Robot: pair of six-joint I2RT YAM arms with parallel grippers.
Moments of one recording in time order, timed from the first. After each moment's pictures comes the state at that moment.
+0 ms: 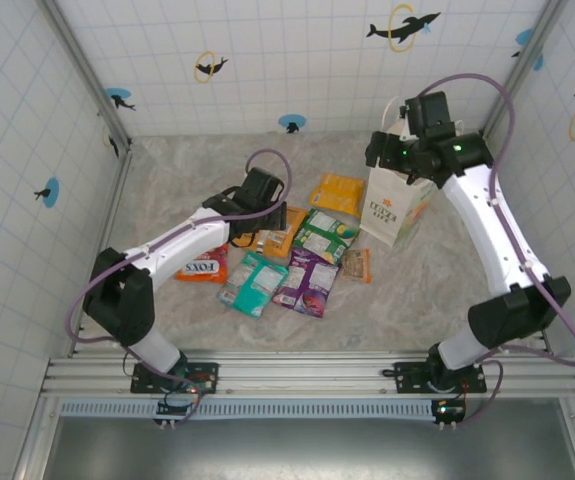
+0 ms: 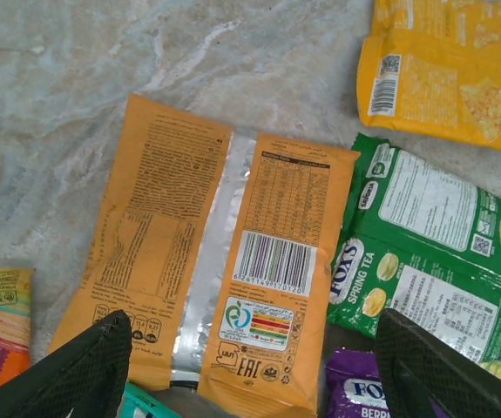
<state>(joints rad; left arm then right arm) -0.66 1.63 1.24 -0.55 -0.17 -0.44 0.34 1.57 1.76 -1.00 0.00 0.43</state>
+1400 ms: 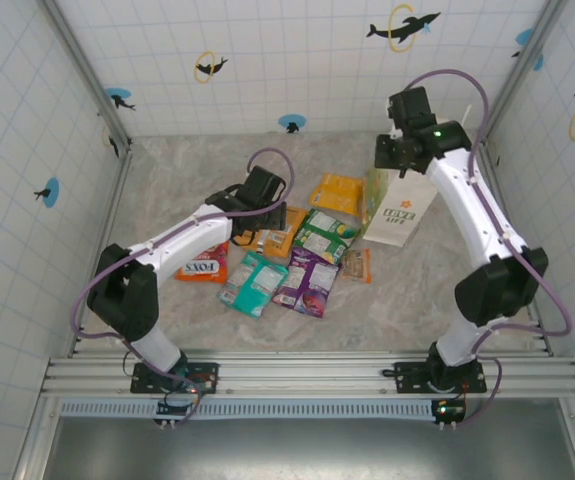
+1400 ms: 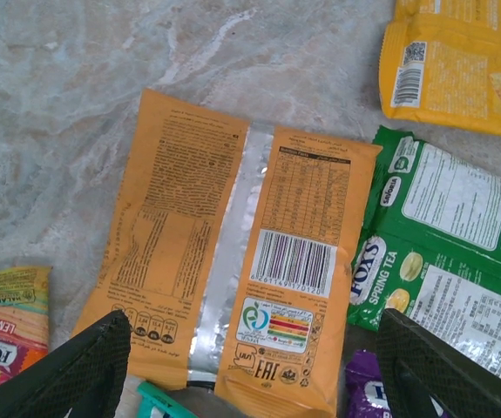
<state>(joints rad) -0.66 1.65 1.27 -0.59 -0.19 -0.42 0.34 1.68 1.83 -1.04 0.12 0.28</state>
